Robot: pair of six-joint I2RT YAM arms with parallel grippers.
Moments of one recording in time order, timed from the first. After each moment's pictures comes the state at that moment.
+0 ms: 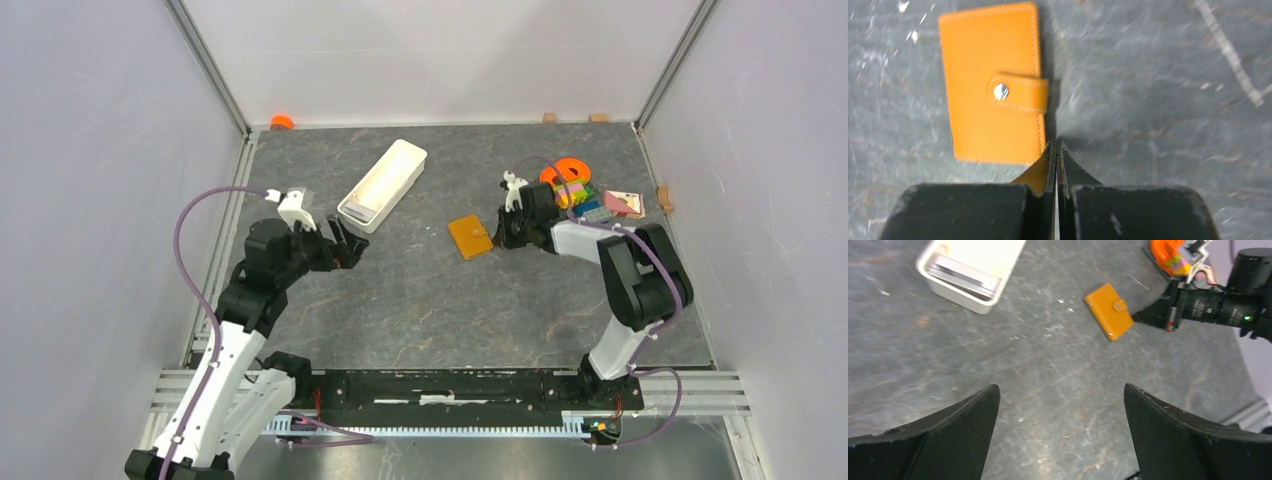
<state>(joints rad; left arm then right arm) -0.23 0.72 0.76 -0.47 0.20 -0.36 0.31 1.78 0.92 0.00 -0.25 0.16</state>
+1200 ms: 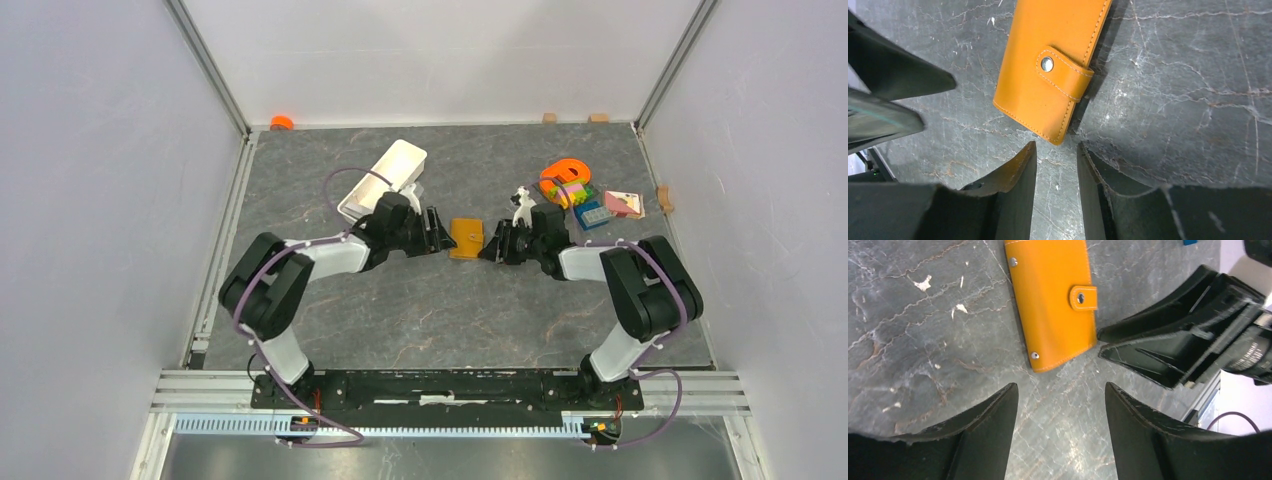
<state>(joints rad) -0.60 1.70 0.87 0.22 0.29 -0.70 0.30 1.67 0.63 0.34 -0.48 0.42</state>
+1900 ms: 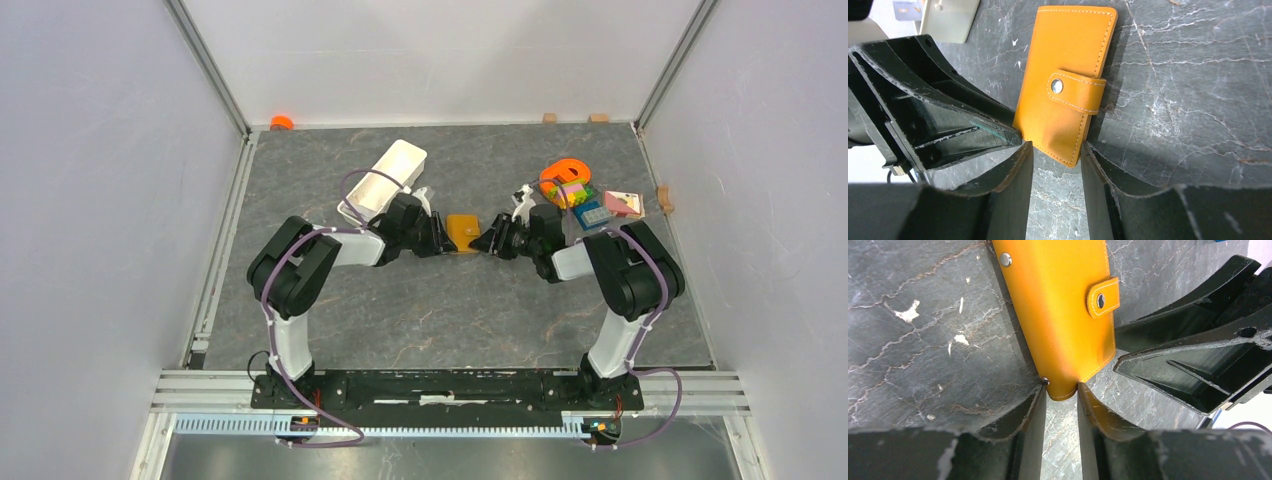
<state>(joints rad) -0.61 1.92 0.98 0.27 0.31 -0.71 0.31 1.82 0.62 0.66 -0.54 0.63</state>
